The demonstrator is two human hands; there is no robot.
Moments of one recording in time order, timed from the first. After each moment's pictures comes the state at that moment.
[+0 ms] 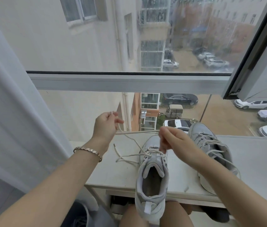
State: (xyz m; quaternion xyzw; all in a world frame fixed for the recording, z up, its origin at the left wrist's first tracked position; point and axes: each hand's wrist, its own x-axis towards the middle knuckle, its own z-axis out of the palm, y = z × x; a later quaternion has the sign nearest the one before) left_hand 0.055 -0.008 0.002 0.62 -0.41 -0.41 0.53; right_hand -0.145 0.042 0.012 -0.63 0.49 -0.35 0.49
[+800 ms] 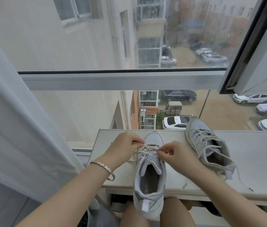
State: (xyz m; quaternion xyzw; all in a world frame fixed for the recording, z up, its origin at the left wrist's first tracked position) left_hand 0.024 0.021 -0.024 0.57 -0.73 -0.29 0.23; right_hand -0.158 0.049 -0.041 -0.67 0.63 -0.24 0.31
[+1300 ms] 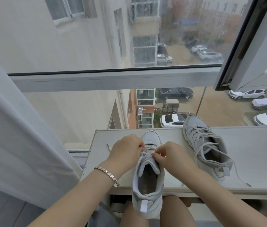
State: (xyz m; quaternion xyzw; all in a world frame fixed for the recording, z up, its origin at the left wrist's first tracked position) left_hand 0.009 0.027 -0.032 0.58 -0.80 -0.14 0.10; right_hand -0.146 0.055 -0.037 -0.70 0.65 -0.18 0.24
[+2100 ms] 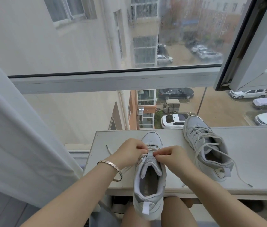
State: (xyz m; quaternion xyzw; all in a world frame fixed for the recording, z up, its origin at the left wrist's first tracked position) left_hand 0.002 0.016 -0.035 0.58 -0.70 -0.38 0.15; right_hand -0.147 0.056 -0.045 -0.51 0.64 -0.32 0.48
